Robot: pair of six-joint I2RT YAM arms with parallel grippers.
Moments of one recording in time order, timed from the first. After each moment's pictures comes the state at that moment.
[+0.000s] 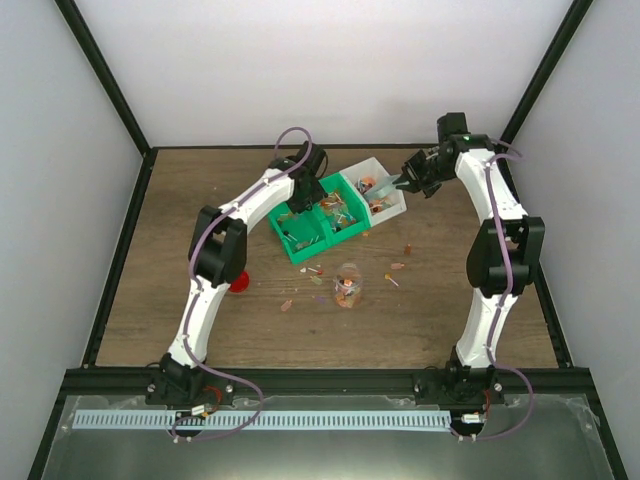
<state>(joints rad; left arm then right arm) -0.51 2.37 2.10 -0.87 -0.10 -1.04 0.04 1.97 1.85 -1.01 -0.57 0.90</state>
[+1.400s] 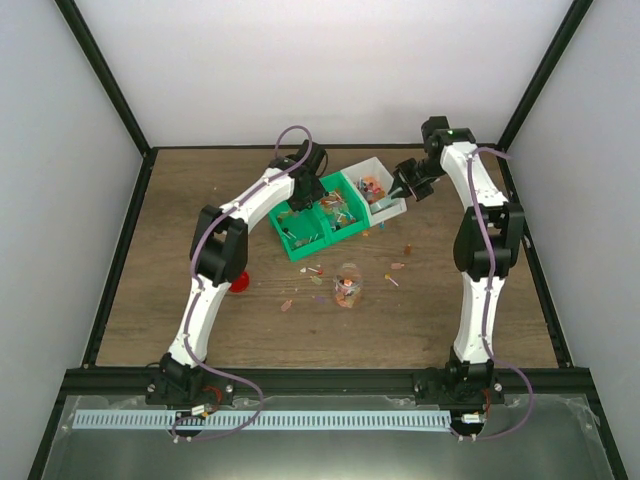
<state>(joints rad) -0.50 2.40 2.13 -0.85 -0.10 -1.02 0.09 2.15 2.03 -1.23 -0.48 1.03</state>
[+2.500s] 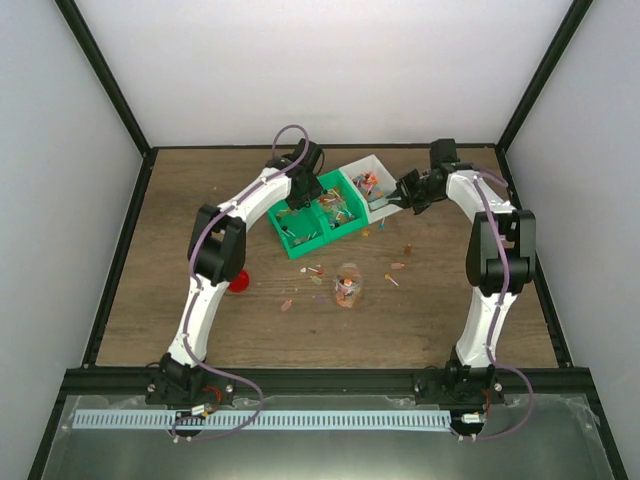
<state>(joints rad) -0.49 2.40 2.10 -0.81 -0.08 -1.02 0.06 1.99 1.55 -0.63 -0.61 1.06</state>
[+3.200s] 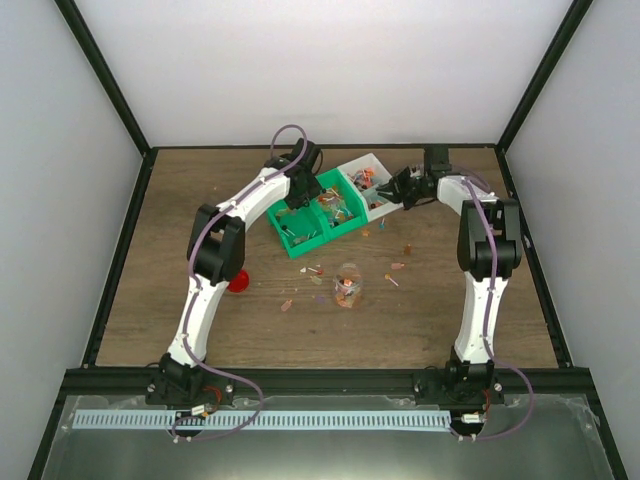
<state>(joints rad) -0.48 2.39 2.09 -0.80 -0.07 -1.02 0.05 2.16 1.61 -0.42 -0.73 1.07</state>
